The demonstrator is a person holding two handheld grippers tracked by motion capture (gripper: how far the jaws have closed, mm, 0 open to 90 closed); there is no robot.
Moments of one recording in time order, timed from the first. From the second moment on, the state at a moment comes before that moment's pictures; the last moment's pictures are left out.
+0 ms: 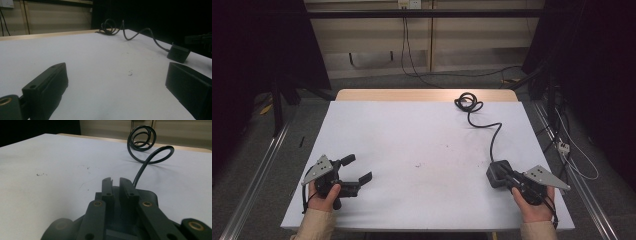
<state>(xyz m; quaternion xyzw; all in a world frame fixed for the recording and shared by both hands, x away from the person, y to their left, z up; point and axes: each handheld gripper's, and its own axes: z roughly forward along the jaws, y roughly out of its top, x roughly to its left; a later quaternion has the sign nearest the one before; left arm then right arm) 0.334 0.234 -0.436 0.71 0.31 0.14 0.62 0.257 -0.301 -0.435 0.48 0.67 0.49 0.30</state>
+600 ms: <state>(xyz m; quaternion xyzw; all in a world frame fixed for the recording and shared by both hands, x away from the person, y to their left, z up) 0.334 0.234 -0.436 0.71 0.31 0.14 0.61 0.258 -0.299 -0.435 0.48 0.66 0.49 0.30</state>
